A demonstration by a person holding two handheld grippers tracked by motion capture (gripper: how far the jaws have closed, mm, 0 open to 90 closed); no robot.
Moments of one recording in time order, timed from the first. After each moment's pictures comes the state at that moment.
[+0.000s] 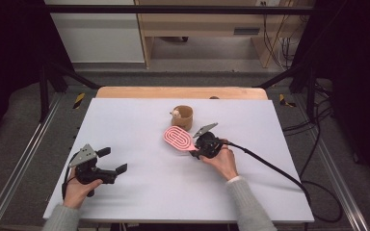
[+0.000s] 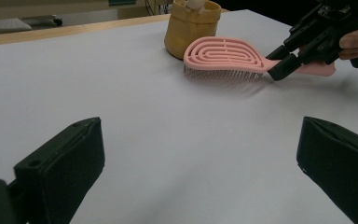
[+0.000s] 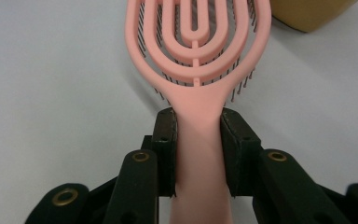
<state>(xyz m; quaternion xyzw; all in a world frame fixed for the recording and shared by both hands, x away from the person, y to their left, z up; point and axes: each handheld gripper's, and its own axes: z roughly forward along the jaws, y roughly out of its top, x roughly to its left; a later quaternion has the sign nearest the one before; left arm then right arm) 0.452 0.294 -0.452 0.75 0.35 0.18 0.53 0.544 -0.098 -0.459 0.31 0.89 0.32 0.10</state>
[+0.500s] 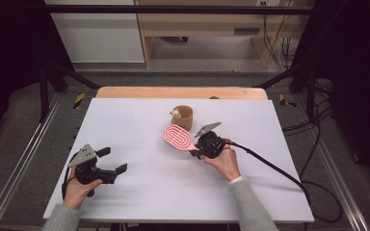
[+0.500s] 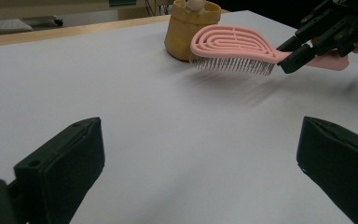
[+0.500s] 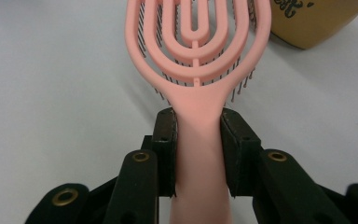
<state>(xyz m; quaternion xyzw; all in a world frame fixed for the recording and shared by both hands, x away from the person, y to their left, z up) 0.452 0.293 -0.451 0.75 0.35 0.18 0.53 0.535 -0.102 -0.443 0.30 0.88 0.34 0.09</state>
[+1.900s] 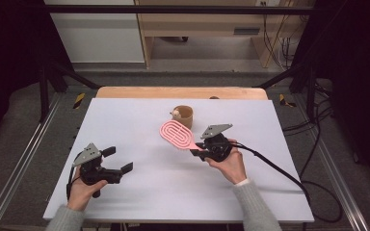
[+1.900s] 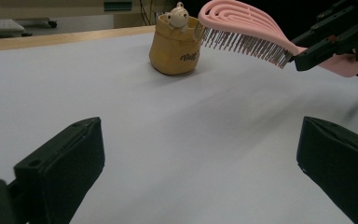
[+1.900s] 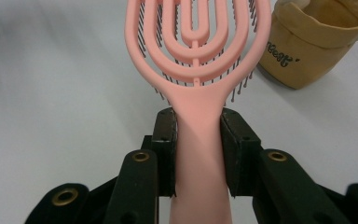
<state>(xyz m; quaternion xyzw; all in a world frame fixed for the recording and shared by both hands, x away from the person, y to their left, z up) 0.445 0.272 -0.437 0.74 0.36 0.16 0.55 0.504 -0.115 -0.409 0.27 0.87 0.40 0.11</state>
